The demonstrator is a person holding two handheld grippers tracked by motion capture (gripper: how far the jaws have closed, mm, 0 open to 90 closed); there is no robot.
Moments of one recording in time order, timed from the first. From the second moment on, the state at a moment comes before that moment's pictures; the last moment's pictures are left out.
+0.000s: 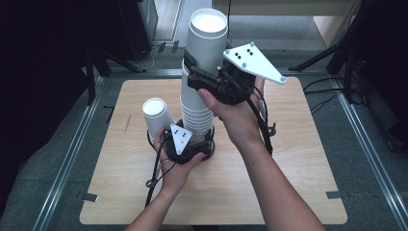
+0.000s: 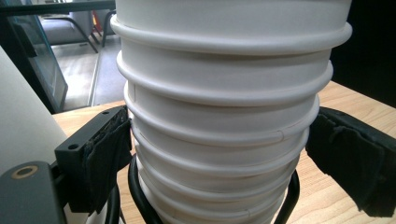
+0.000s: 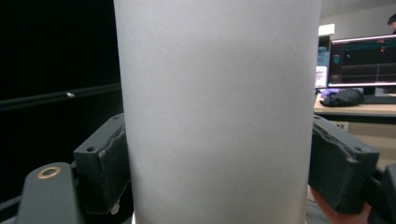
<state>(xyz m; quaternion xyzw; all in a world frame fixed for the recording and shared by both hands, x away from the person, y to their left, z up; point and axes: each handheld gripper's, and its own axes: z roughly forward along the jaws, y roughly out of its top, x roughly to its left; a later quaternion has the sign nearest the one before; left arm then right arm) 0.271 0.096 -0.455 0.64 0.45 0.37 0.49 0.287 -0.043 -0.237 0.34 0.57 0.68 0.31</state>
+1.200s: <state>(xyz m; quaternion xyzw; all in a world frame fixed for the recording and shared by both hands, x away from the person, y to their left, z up) 0.270 0.096 -0.455 0.64 0.46 0.37 0.49 0.278 -0.122 -0.259 0.38 0.52 0.66 0.38</state>
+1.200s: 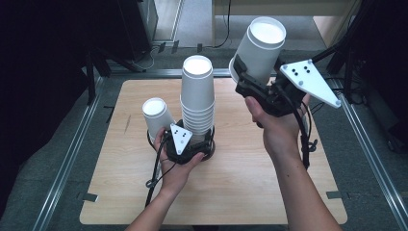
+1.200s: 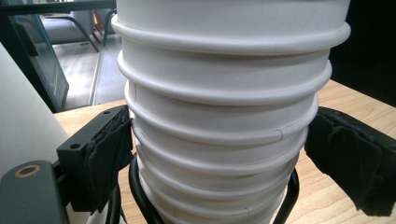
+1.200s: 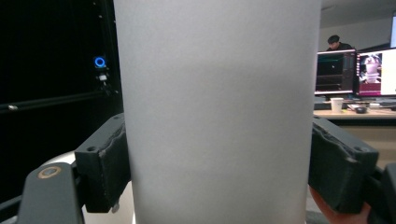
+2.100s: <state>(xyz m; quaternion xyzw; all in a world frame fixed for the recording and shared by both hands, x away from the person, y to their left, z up) 0.256 0.105 -0.462 0.65 0.44 0.35 0.51 0.276 -0.153 -0.362 0.43 0.55 0.62 0.37</state>
